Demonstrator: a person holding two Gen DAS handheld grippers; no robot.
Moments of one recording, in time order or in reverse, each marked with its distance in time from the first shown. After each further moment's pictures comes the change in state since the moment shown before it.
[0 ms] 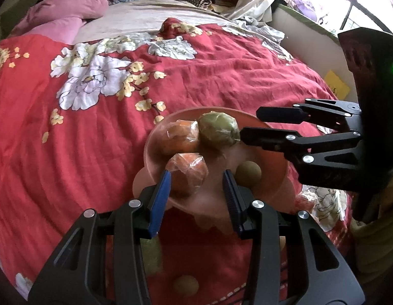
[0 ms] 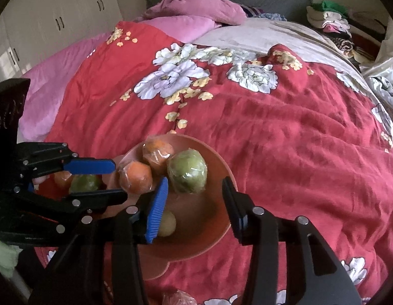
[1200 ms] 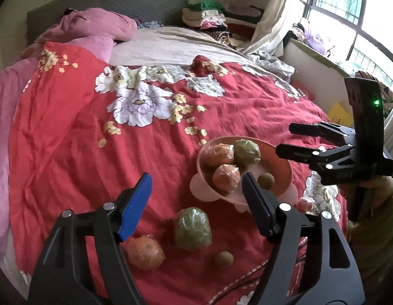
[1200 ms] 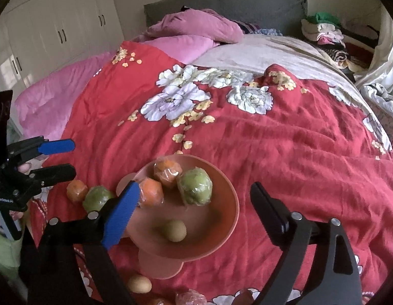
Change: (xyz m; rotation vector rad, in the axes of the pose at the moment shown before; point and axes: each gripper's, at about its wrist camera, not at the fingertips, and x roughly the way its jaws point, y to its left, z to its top) left arm -0.075 0.046 -0.021 -0.081 -0.189 0.048; right arm -0.027 0.010 0.004 0.008 -0.103 -0.015
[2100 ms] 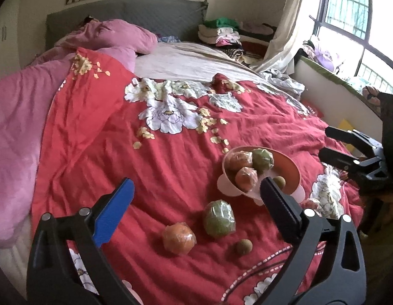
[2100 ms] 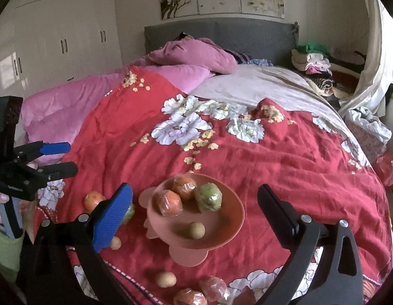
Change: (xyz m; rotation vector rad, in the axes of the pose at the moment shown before) left arm -0.045 0.025 -0.015 -0.038 -0.097 0.067; right arm -0.059 0.047 -0.008 -0.044 -0.162 -0.085
